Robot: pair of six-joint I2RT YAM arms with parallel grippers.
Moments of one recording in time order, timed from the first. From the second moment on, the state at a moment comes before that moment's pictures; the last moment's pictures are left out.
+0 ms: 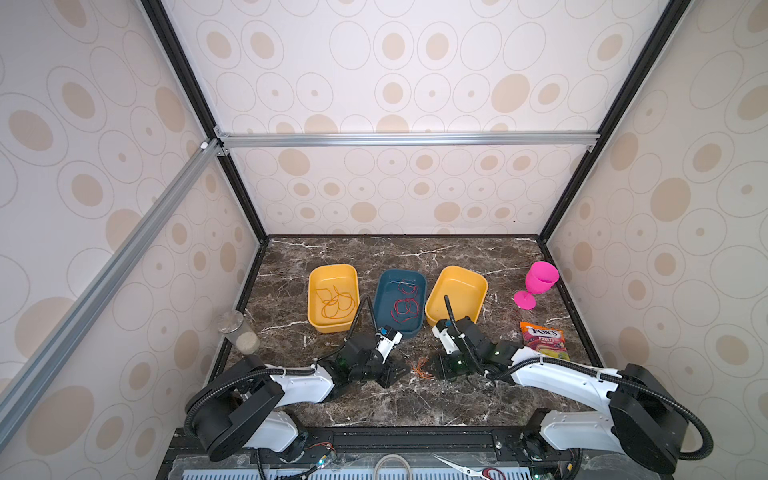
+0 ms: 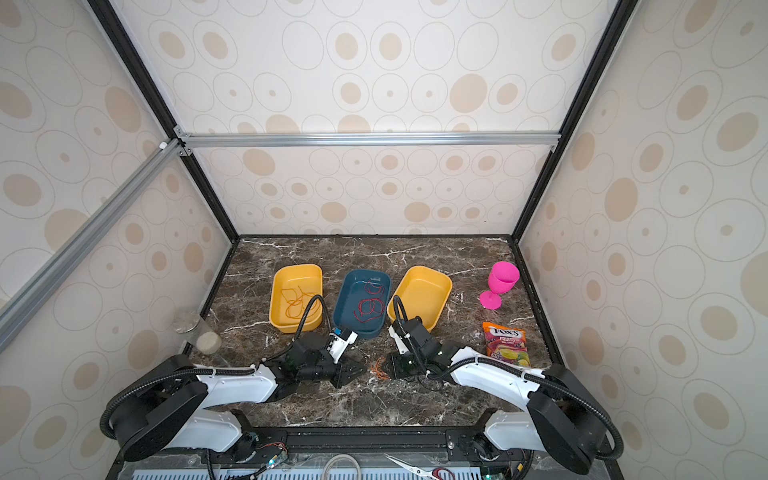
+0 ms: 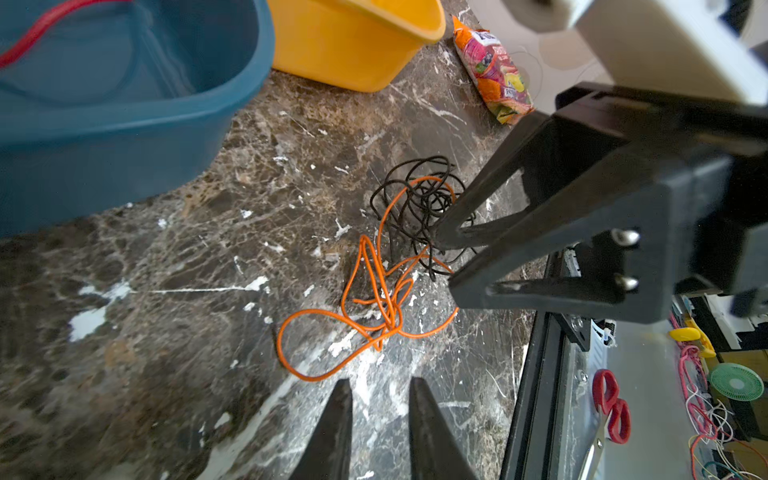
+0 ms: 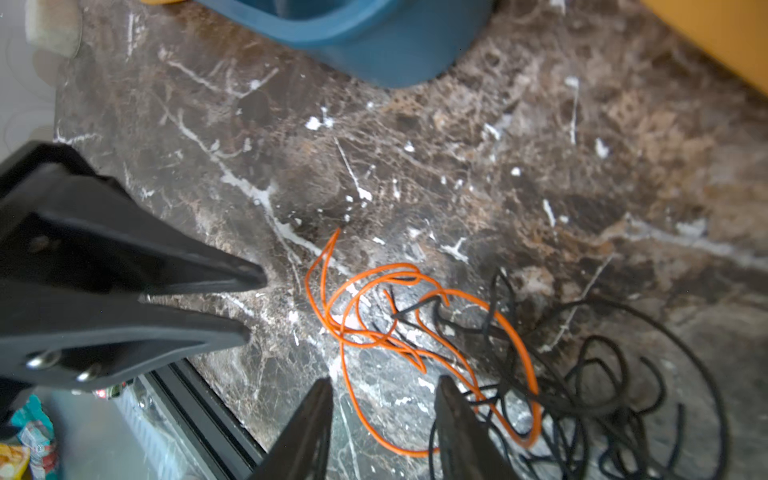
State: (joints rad) left arm -0.79 1.40 0.34 0.46 0.44 -0.46; right arm 0.79 1.26 0.59 -0.29 -0.24 0.56
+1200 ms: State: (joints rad) left arm -0.79 1.35 0.29 0.53 0.46 -0.50; right arm 0.90 1.14 0.69 -0.37 -0.10 0.48
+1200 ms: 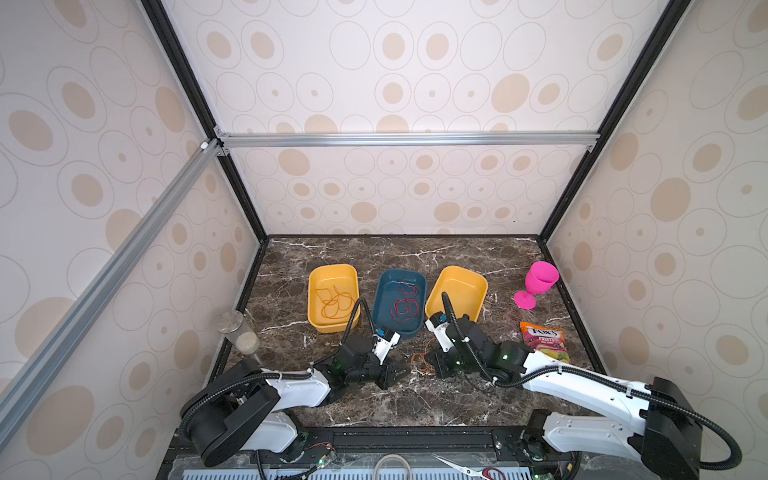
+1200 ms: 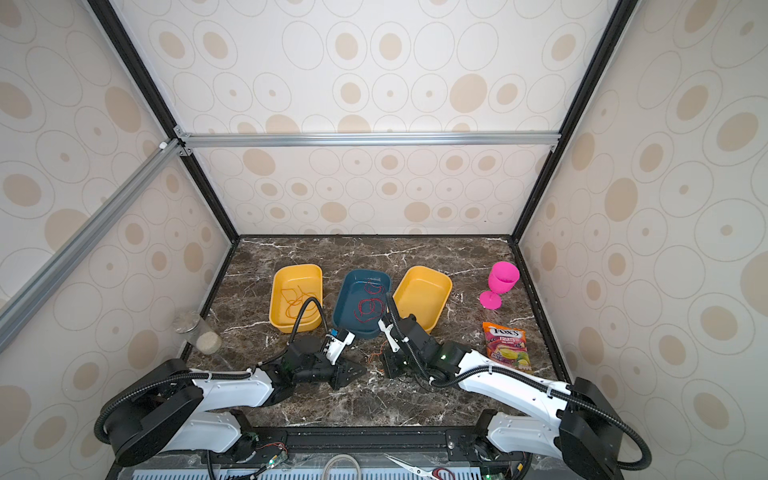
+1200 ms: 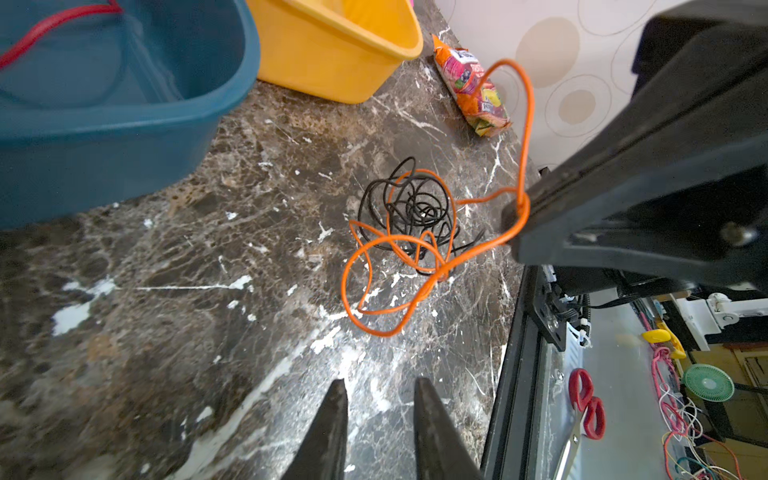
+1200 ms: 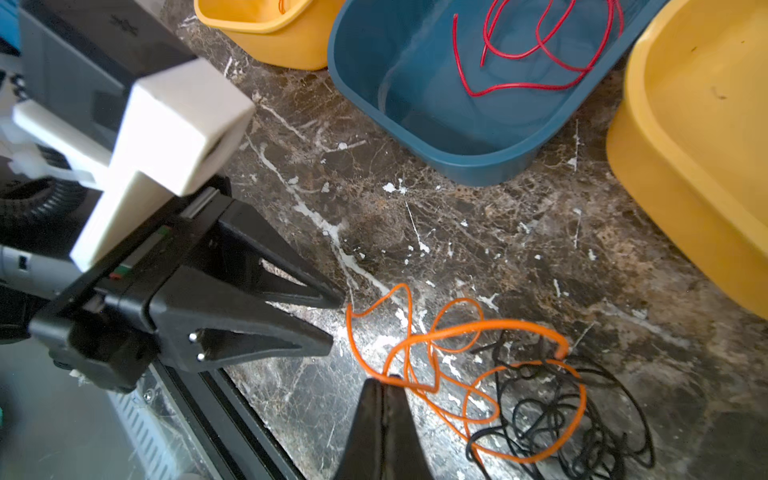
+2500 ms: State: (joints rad) left arm -0.79 1.35 0.53 0.27 0.43 -0.11; right arm 0.86 1.14 0.69 -0.35 -0.24 0.48
